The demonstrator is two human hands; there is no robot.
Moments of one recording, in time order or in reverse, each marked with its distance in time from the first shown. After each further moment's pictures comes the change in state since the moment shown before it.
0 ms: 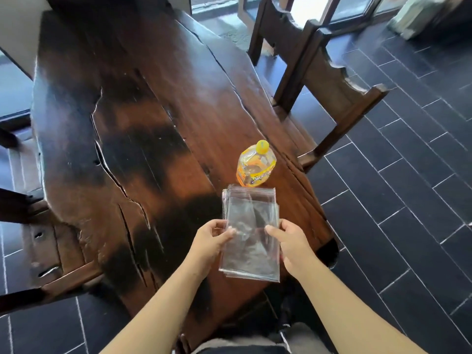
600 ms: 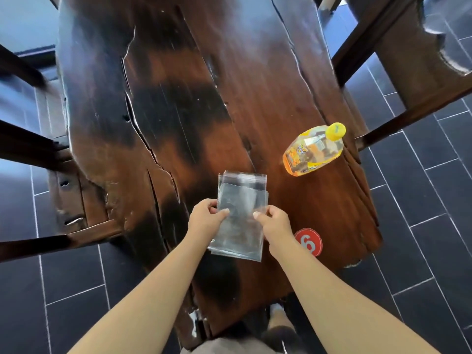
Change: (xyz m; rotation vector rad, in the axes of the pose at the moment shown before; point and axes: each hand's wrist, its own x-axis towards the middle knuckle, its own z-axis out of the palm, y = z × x) left_hand 0.058 -0.033 -0.083 0.336 0.306 -0.127; right_hand 0.074 0.041 0.120 -0.292 0.006 0.087
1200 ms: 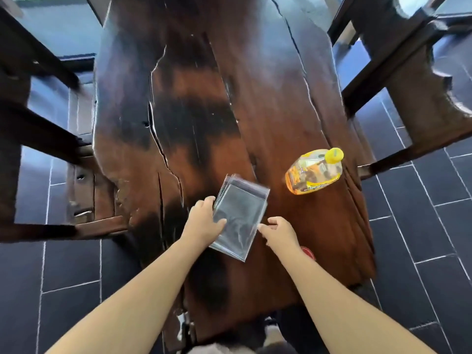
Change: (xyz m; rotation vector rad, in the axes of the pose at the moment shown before) left_hand -0.010 0.013 -0.012 0.400 0.043 0.202; right_hand 0.010 -0.013 -0.030 -0.417 -0.057 -0.046
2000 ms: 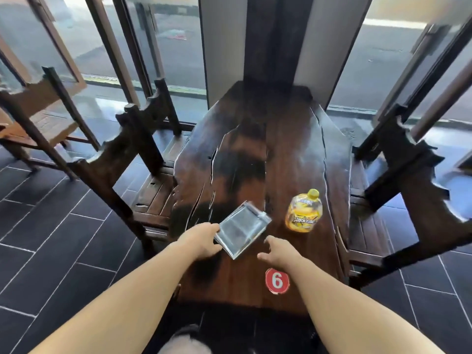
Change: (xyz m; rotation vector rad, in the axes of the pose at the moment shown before) left_hand -0.190 0.053 -0.006 0.291 0.138 -0.059; right_hand -0.096 0.004 -0.099 -0.897 -0.235 -0.680
